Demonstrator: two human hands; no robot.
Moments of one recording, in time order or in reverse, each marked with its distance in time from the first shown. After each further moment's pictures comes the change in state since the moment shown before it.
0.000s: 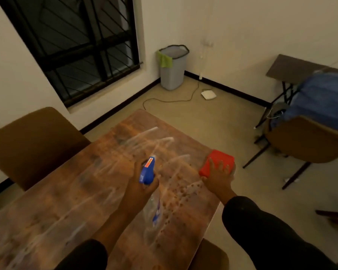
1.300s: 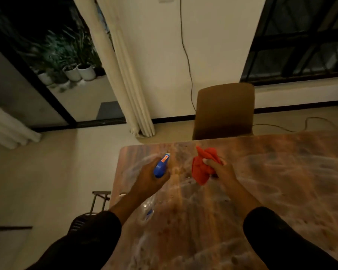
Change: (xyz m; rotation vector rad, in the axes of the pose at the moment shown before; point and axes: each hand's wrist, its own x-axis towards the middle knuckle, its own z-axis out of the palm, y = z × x) left_hand -0.309 -0.126 -0.406 0.274 0.647 -0.385; right_hand -0.254 -0.506 0.174 0.982 -0.671 -0.413
